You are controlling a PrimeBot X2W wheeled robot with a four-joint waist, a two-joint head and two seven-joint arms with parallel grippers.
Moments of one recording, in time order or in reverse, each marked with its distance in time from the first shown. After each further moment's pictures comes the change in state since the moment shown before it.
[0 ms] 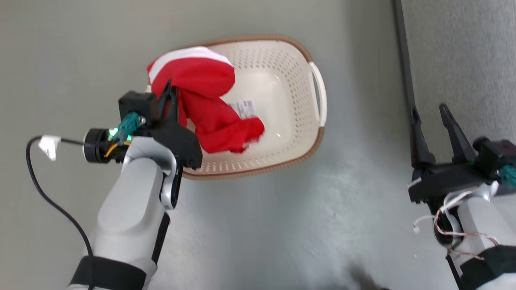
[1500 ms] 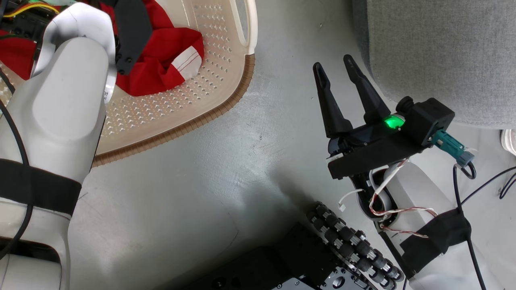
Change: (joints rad) left arm -0.433 0.176 -0.217 0.020 0.375 0.038 0.627; right arm -0.167 0.107 0.312 -0.142 0.170 -0.036 0.000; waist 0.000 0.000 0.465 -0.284
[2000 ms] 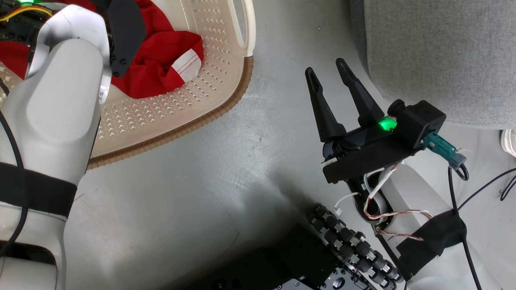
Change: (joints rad) left arm 0.012 0.016 0.009 -0.021 0.000 -0.001 0.061; right arm -0.002 -0.001 0.026 0.004 -0.021 0.000 0.000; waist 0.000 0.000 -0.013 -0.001
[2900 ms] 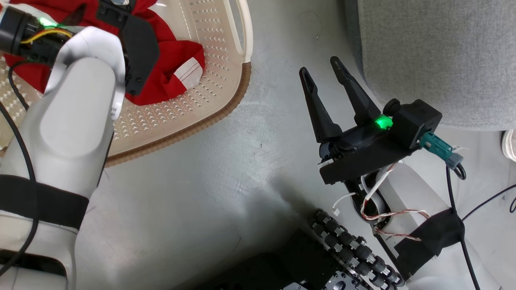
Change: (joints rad) left arm 0.070 -0.017 0.017 -0.040 -0.056 -0.027 0.018; right arm -0.010 -0.002 0.013 -0.007 -0.017 0.013 0.000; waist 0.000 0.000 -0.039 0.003
